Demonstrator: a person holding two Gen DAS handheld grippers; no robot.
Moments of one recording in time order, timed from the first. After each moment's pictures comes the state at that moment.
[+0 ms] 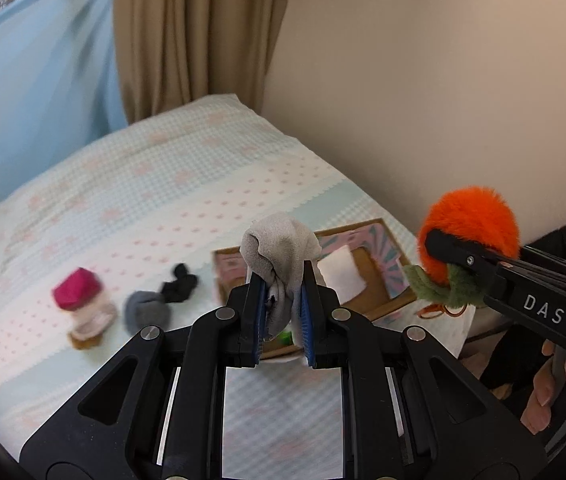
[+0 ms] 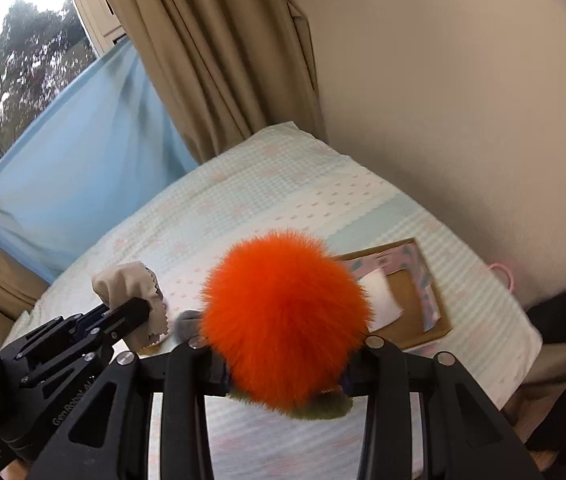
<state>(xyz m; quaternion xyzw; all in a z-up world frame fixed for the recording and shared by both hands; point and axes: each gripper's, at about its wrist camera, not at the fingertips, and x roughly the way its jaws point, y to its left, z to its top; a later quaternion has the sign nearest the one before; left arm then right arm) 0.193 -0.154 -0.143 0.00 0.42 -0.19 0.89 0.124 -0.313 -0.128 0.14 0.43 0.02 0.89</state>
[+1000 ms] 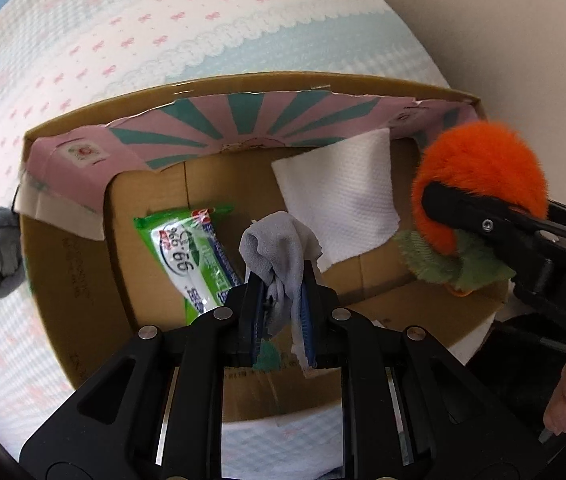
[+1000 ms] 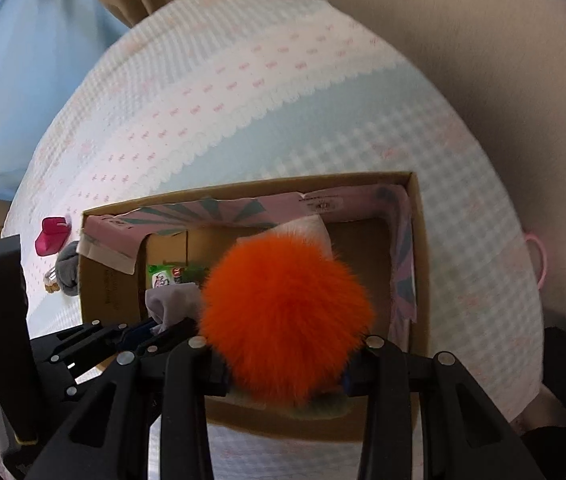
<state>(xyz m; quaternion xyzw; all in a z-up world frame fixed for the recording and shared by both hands) 0.314 -0.275 -0.384 0.00 0.68 -0.14 0.72 0.274 -0.405 -0.330 0.12 0.65 0.07 0.74</state>
